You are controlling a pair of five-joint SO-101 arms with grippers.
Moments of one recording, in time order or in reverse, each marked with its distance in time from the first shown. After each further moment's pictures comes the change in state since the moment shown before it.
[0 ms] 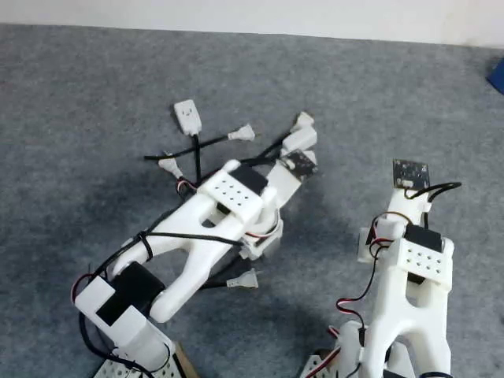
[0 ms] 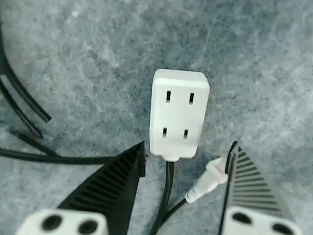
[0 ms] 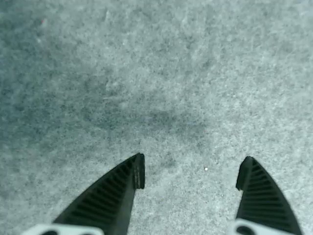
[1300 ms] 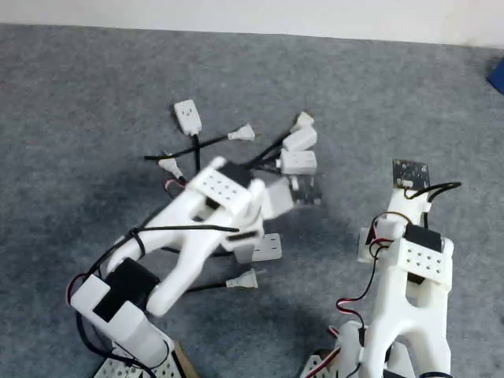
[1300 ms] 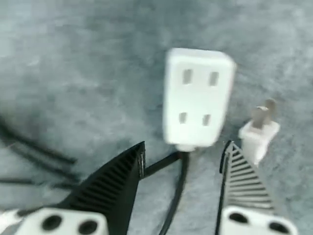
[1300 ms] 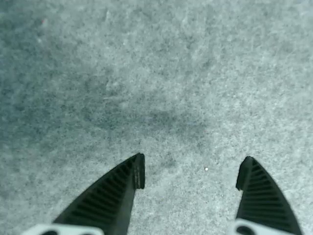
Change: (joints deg) left arm -4.9 0.2 -0.5 -0.6 -33.8; right arm 0.0 0.0 0.0 0.0 0.0
